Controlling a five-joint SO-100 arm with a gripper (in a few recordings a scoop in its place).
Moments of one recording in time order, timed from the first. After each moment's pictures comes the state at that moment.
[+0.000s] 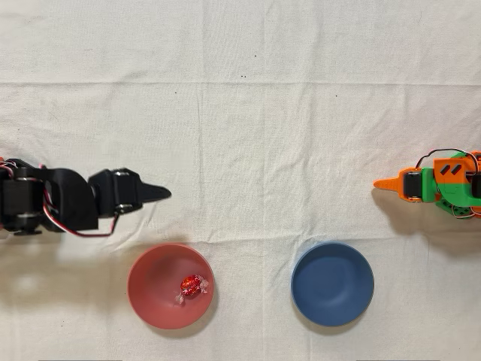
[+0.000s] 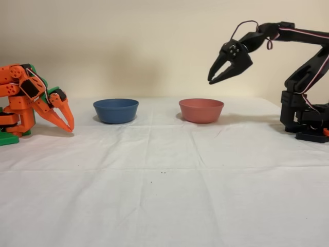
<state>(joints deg) 1.9 134.3 123.8 47.5 -9.1</state>
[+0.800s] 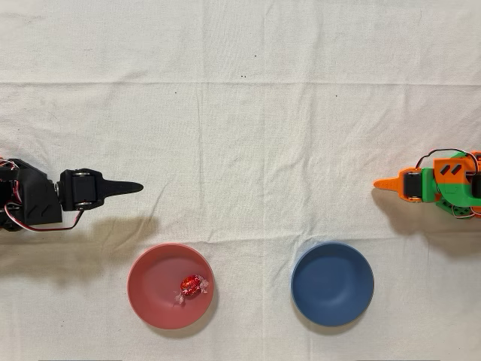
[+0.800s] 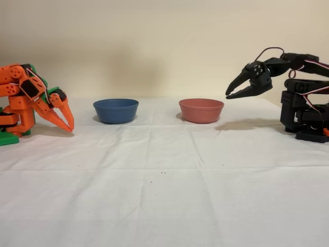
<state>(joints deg) 0.4 181.7 162.2 44.7 -2.2</state>
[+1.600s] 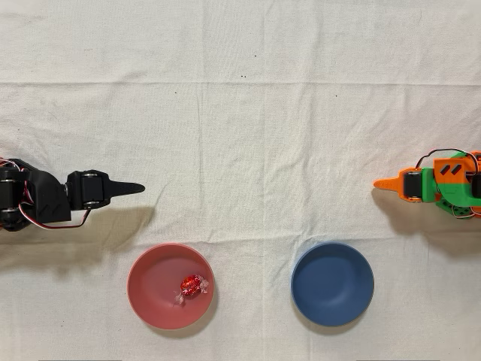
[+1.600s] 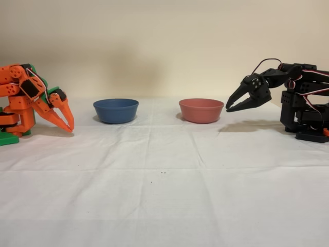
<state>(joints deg) 0.8 183.3 174.3 42.3 -3.8</state>
